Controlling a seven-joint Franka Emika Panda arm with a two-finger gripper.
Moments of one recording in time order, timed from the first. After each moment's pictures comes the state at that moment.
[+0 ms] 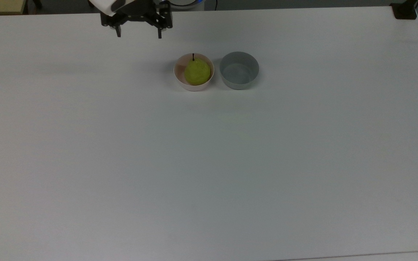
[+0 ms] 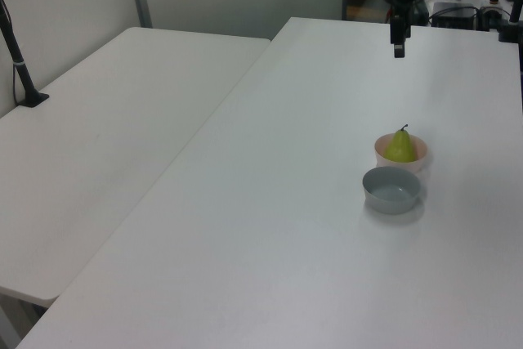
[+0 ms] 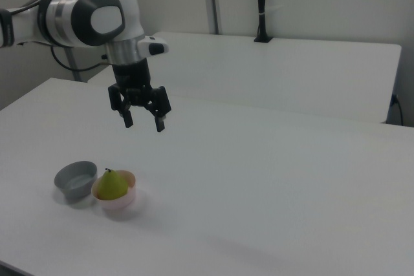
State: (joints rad) arm 0.16 0.01 -0.21 -1.80 -0.11 1.70 -0.09
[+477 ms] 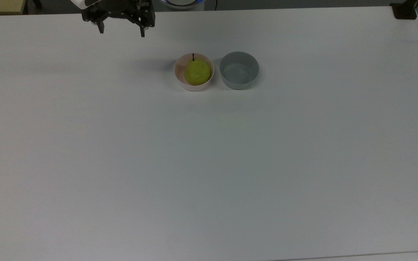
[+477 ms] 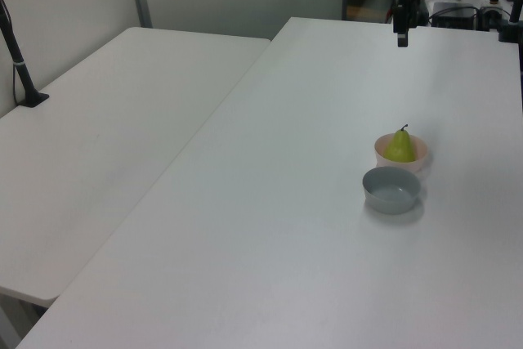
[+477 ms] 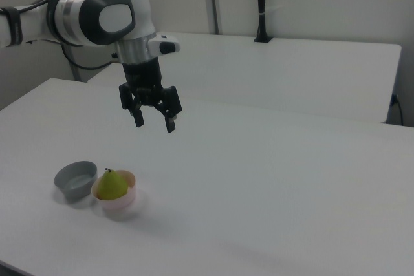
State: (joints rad) arm 0.09 0.01 -0.20 -1.78 -0.11 1.70 -0.09
